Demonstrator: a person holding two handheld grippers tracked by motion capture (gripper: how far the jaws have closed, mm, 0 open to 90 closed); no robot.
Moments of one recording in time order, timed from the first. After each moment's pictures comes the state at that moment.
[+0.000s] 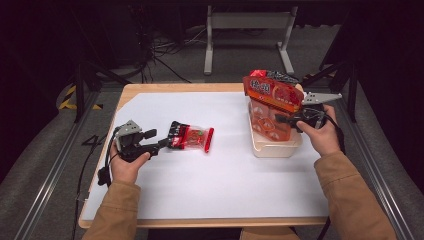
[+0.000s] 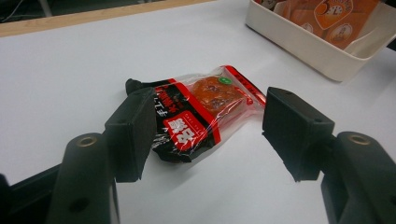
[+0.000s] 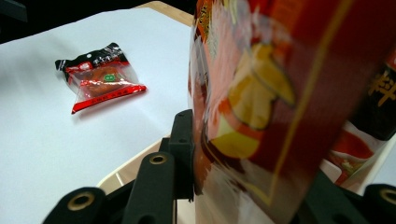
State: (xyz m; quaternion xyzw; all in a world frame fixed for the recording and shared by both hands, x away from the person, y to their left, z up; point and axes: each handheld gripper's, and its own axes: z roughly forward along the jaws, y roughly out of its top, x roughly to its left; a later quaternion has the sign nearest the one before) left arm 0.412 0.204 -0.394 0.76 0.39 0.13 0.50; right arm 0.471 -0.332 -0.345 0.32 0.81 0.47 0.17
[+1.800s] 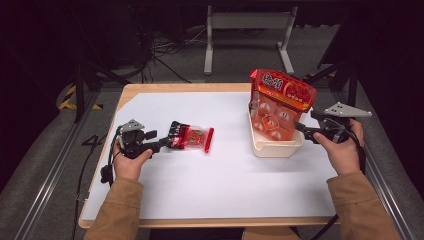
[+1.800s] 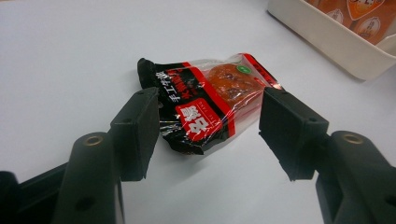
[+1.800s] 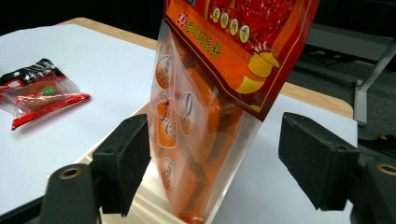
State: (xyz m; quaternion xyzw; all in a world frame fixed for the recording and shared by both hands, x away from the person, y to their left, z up) left arm 0.423 0.201 -0.402 0.76 0.44 0.12 0.47; right arm 0.407 -0.356 -0.328 0.42 0.74 0.44 0.29
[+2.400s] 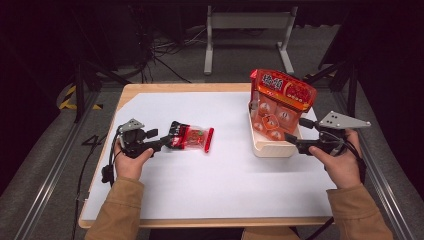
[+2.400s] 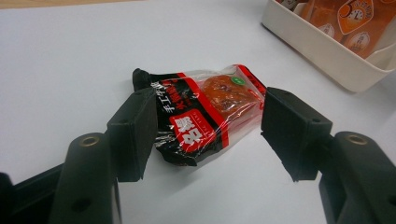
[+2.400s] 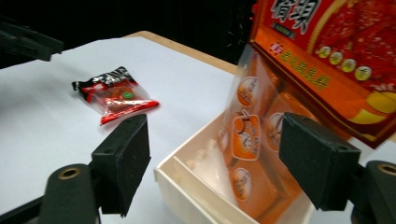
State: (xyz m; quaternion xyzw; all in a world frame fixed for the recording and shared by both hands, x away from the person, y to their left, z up) left arm 0.424 0.199 -0.401 0.74 0.44 0.12 0.49; right arm 0.371 -0.324 -0.317 0.34 0.76 0.49 0.25
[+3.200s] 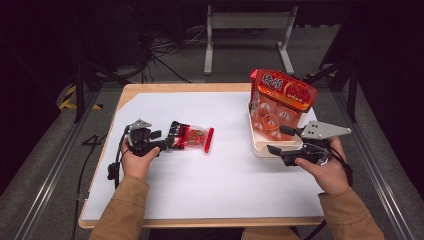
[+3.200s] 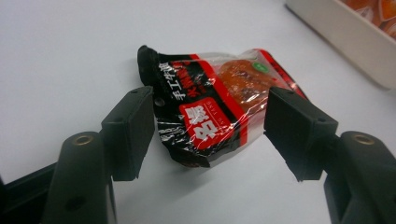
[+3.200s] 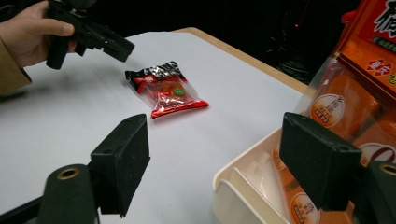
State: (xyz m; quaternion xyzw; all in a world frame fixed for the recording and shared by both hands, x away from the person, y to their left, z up) left arm 0.442 0.185 -0.423 0.75 0.47 0.10 0.46; right arm 0.358 -0.285 -0.323 0.26 0.80 0.49 0.22
